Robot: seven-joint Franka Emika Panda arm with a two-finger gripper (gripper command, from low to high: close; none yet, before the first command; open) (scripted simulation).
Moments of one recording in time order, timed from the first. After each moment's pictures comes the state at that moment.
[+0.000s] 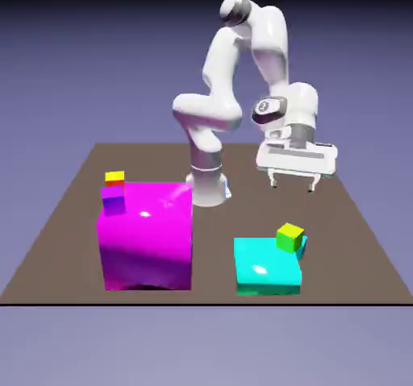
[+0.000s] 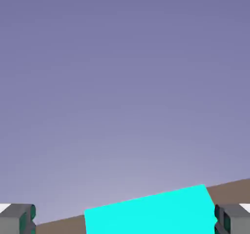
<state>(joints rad) -0.59 -0.60 1.24 -2.74 -0.37 2.98 2.11</state>
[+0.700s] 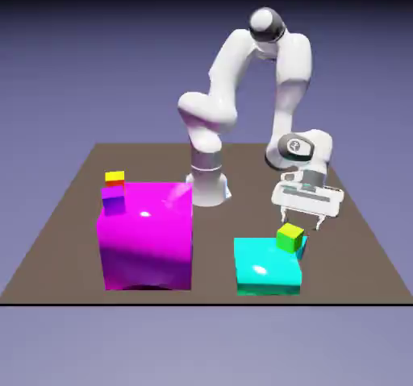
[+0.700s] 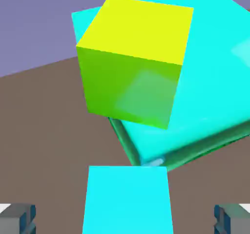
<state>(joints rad) -0.96 -0.65 1.95 -2.69 -0.56 2.98 2.86</state>
